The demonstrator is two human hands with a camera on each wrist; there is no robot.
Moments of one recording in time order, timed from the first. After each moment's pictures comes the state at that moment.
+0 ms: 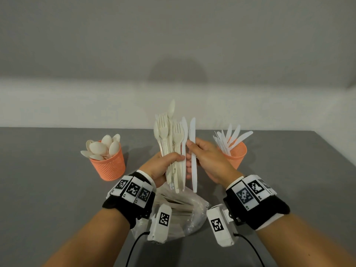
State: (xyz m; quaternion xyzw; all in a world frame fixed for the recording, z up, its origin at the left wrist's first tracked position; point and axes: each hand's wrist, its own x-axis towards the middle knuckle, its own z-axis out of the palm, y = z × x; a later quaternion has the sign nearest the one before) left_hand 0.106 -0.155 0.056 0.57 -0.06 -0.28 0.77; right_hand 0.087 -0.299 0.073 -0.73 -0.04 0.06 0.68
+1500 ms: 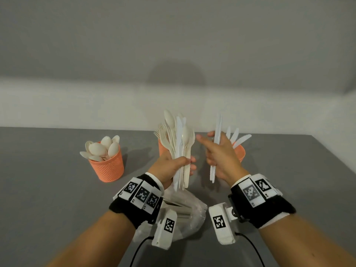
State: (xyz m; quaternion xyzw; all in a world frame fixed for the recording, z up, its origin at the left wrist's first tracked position) left_hand 0.101 -0.175 0.055 0.62 -0.06 -0.20 0.76; right_hand 0.096 -0.320 0.078 -0.68 0.09 -0.08 0.73
